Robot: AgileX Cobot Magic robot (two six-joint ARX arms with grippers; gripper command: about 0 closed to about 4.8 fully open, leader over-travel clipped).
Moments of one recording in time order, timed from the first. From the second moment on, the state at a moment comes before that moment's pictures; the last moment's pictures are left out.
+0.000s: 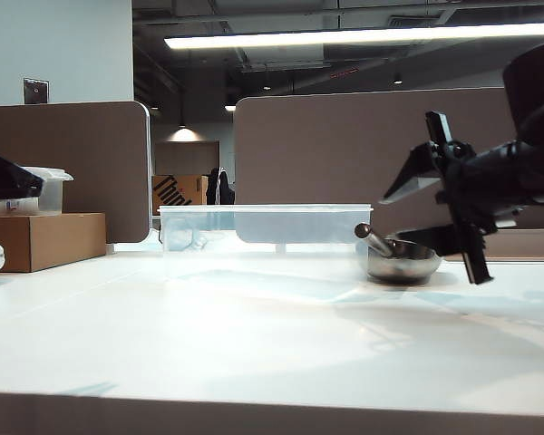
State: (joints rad) left arm -0.72 0.16 0.01 0.00 0.02 -0.06; right arm 0.24 1.74 0.65 0.86 -0.36 1.44
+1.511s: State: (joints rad) left arm -0.72 0.16 0.01 0.00 0.02 -0.06; right arm 0.34 1.91 0.84 0.78 -0.26 1.44
